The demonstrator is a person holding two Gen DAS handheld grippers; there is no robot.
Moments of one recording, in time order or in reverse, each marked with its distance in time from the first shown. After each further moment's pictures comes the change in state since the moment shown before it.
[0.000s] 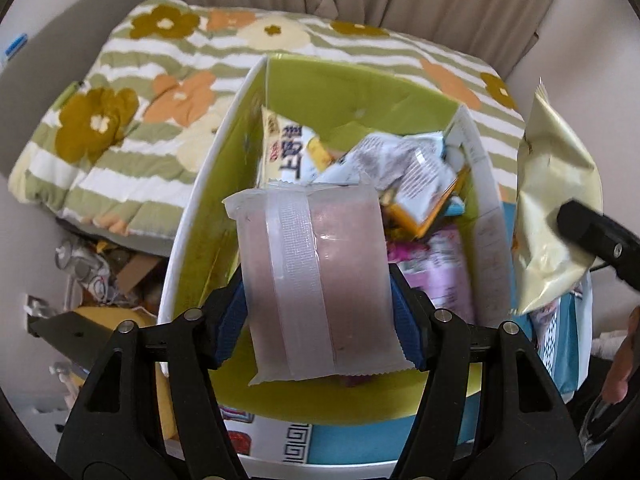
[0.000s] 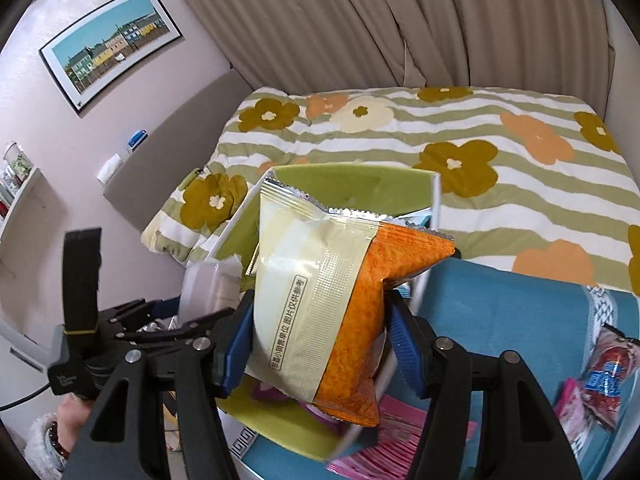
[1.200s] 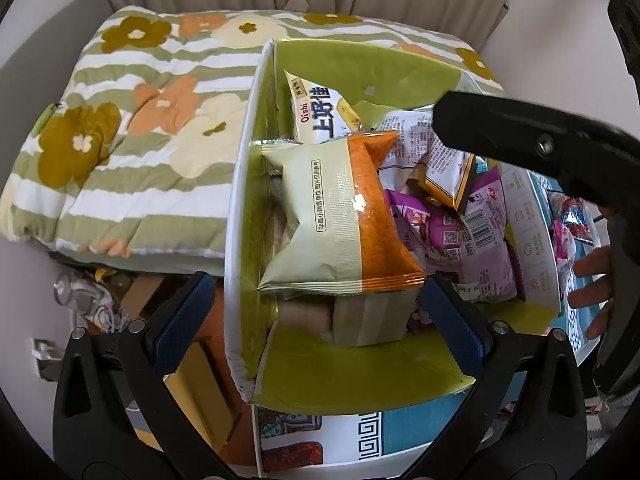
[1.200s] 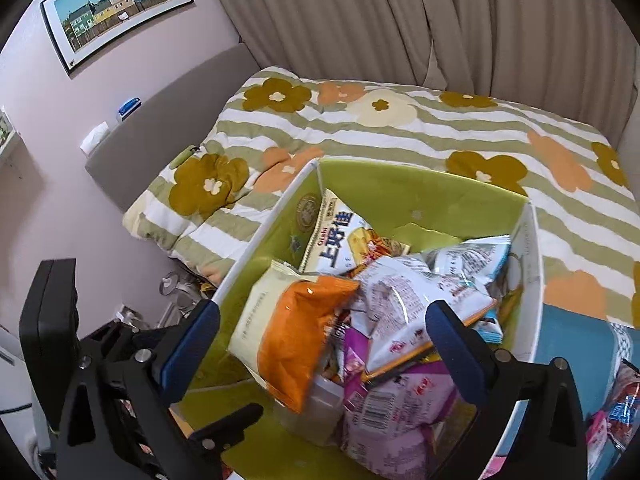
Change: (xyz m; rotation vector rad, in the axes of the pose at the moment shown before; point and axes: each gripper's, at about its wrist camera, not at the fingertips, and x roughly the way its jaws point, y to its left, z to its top) left arm 0.006 0.044 -0.013 0.142 0.008 -0.055; right arm 0.081 0.082 0.023 -0.102 0.033 -0.083
